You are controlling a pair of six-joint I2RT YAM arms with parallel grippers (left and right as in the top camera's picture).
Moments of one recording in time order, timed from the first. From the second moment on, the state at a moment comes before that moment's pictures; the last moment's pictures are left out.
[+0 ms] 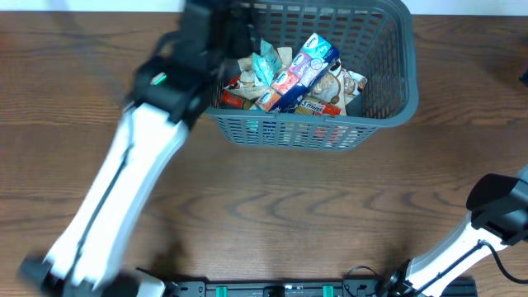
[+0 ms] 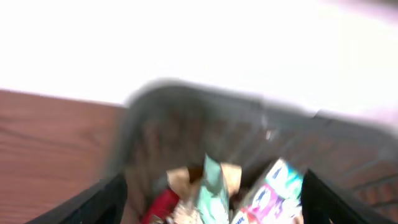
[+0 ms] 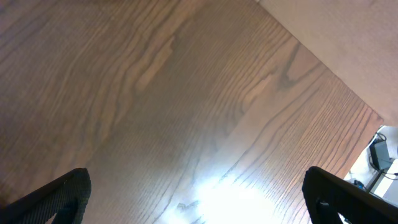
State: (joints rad) left arm -0.44 1.54 1.76 -0.65 -0.26 -0.40; right arm -0.55 2.08 2.51 -1.64 0.28 0.30
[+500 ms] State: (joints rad) left arm -0.39 1.11 1.77 -1.14 -0.63 -0.45; right arm -0.55 2.08 2.51 -1.64 0.28 0.30
